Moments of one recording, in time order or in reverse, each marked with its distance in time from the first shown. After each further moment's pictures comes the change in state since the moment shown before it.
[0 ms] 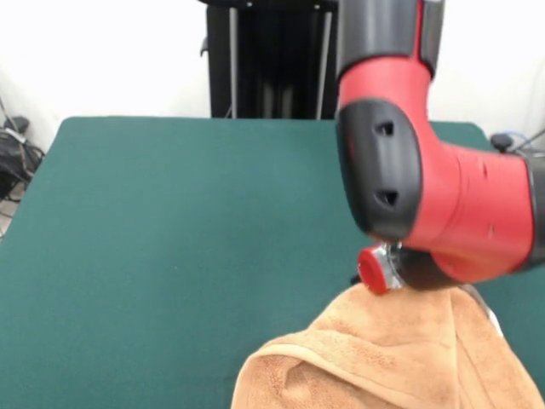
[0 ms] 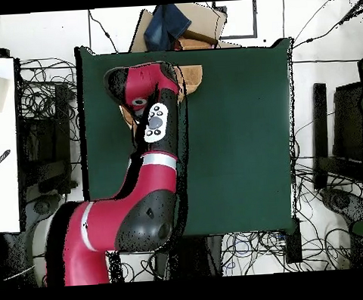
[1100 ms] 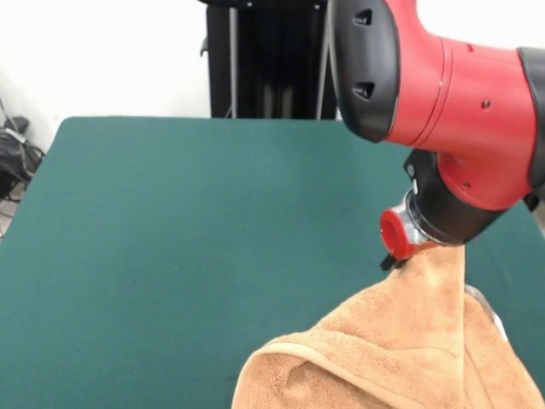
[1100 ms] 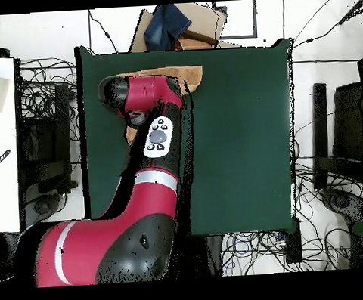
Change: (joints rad) arm 0.018 -0.259 0.072 0.374 0.058 -0.315 0.005
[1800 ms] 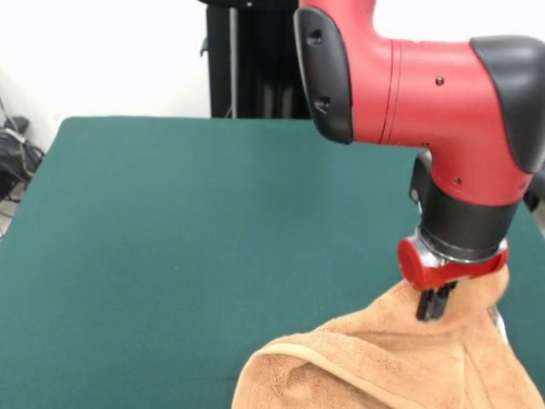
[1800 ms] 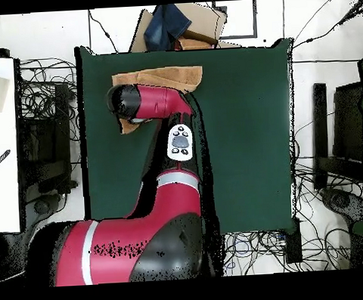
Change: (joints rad) arm -0.093 -0.101 0.209 0.204 0.032 -0.464 0.000
